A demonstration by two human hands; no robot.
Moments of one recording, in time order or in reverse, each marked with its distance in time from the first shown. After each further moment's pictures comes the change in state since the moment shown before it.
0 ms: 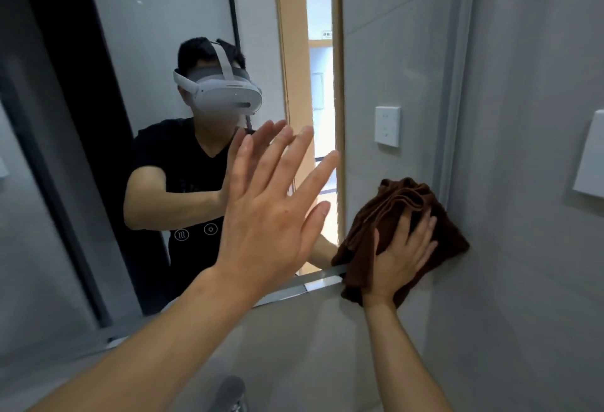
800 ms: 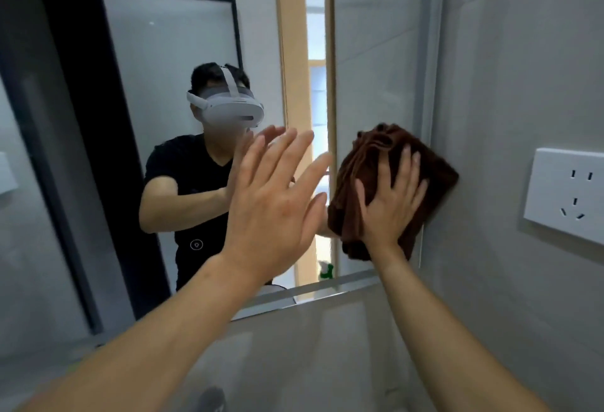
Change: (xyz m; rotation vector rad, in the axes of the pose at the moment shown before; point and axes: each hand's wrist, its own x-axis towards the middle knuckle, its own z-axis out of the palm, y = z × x) left_hand 0.042 0.026 -0.010 -0.016 0.030 -0.017; right_hand 0.119 -0.050 -0.026 0.036 0.029 -0.376
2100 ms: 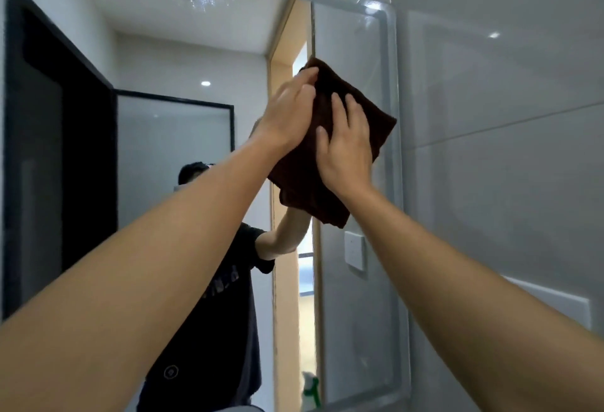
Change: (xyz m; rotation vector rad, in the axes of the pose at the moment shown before) left_hand 0.271 -0.064 -0.028 -0.905 0.073 -0.358; right_hand 0.231 -0.136 -0.074 0.360 -0.079 -0.132
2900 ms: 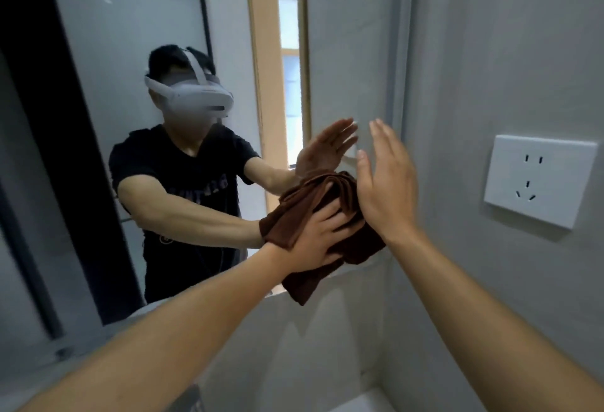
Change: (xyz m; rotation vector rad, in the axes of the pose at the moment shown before) left_hand -0.290 -0.188 0.124 0.949 -0.506 0.844; right_hand -0.211 0.081 -0.040 -0.133 -0.190 0.173
